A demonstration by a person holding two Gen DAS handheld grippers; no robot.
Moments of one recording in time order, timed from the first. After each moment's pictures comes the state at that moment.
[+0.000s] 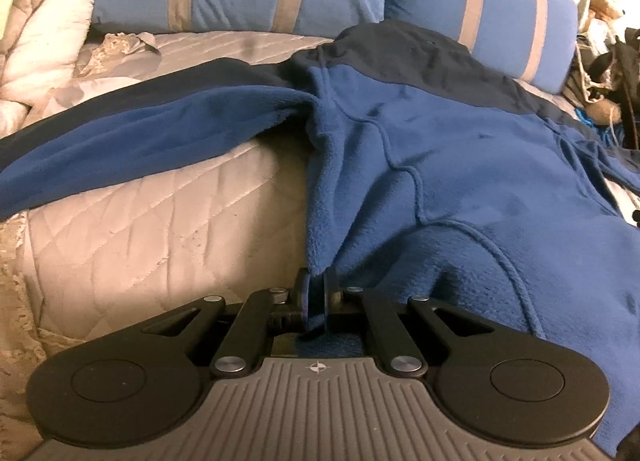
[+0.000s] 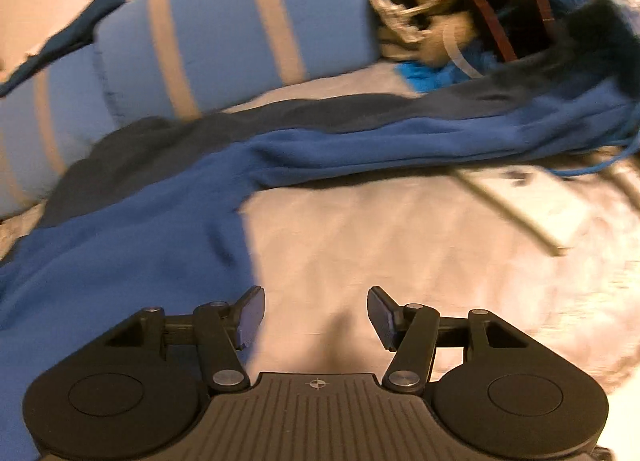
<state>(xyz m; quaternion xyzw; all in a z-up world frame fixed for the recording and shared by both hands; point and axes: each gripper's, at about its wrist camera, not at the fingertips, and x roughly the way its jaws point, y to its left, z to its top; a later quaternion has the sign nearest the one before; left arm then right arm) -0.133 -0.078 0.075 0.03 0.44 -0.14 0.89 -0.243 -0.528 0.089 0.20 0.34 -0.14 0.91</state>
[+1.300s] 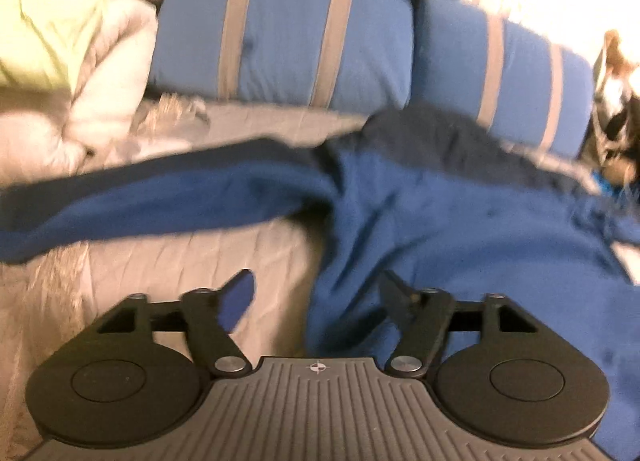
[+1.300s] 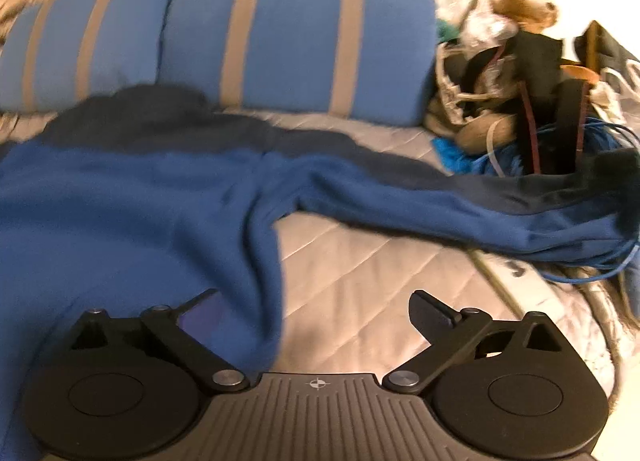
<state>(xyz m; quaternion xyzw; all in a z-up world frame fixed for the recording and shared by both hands) -0.173 -0.085 0.129 0.00 0.33 -0.09 0.94 -0.245 -0.475 0.108 0.01 0.32 -0.17 0.93</state>
